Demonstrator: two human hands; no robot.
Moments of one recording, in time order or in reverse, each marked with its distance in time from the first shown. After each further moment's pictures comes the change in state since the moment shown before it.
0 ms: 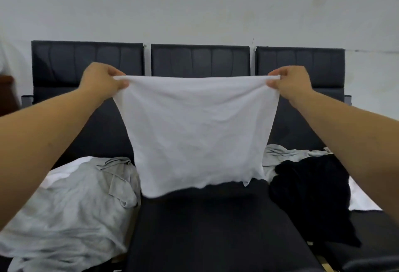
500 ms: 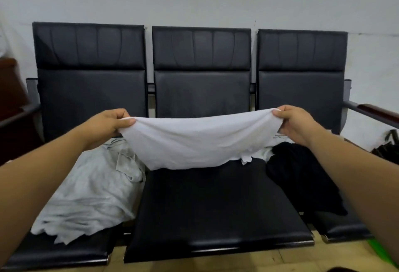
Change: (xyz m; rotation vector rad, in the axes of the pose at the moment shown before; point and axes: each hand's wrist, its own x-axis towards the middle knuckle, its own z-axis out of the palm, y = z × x) left_hand -0.089 -0.099 0.013 -0.457 -0.671 -0.206; right_hand -0.095 0.093 -0.002 0.559 -0.380 0.425
